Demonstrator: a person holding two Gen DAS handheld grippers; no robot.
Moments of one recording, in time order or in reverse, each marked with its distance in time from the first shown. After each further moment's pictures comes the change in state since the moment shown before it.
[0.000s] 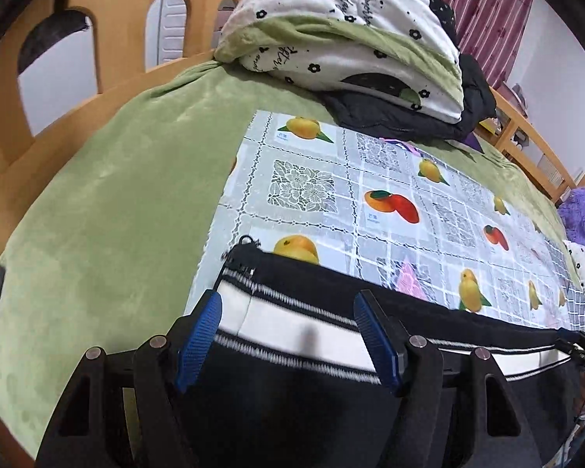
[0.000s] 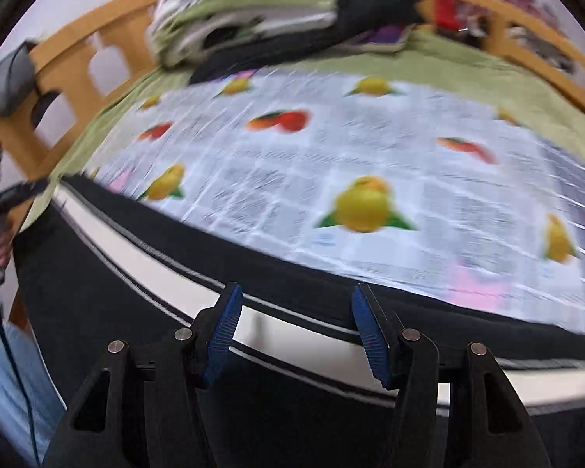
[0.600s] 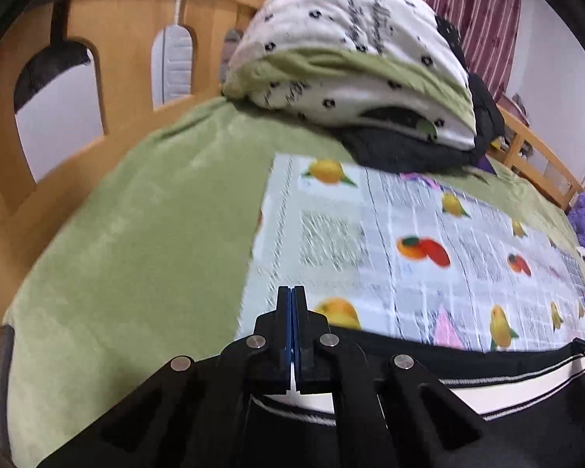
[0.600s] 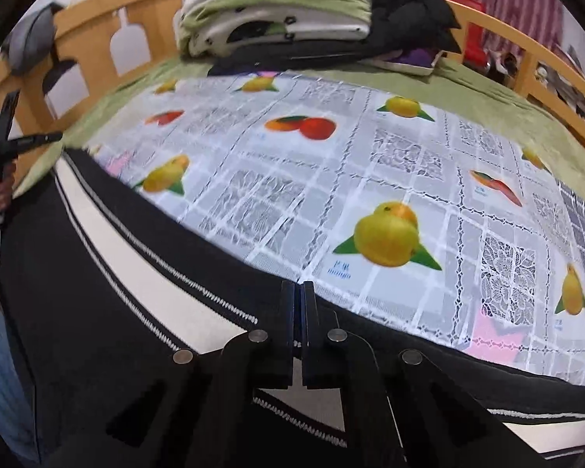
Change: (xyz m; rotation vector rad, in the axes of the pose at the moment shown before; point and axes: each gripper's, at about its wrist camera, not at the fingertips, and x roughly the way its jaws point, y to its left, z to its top) left arm 0.007 0.028 0.034 0.027 -0.136 0.034; right arm 0.010 0.001 0.009 -0.082 -0.108 -0.029
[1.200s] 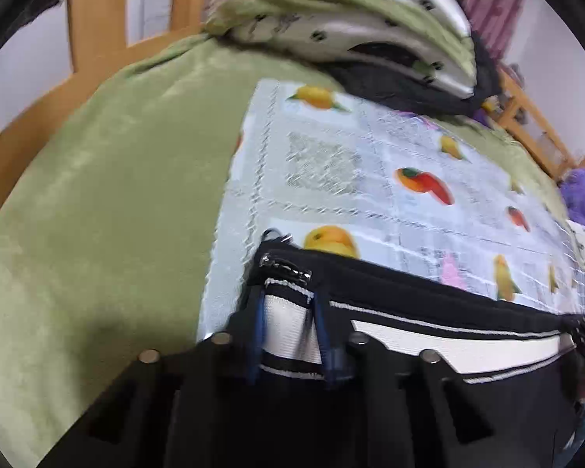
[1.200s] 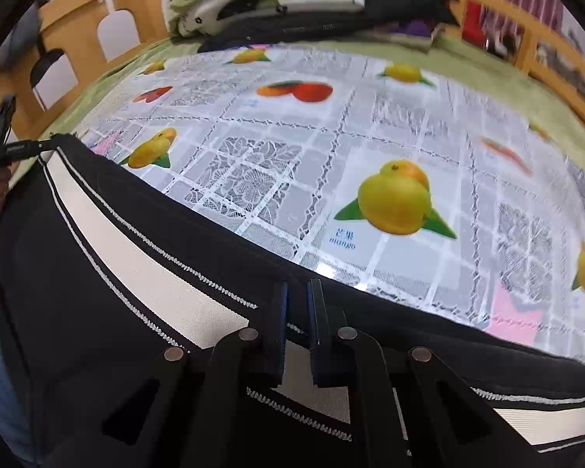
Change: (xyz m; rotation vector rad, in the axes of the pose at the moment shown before) left arm 0.029 -0.004 -0.030 0.027 0.179 -0.095; right arm 0.017 0.012 -0.016 -0.032 0.055 -0.035
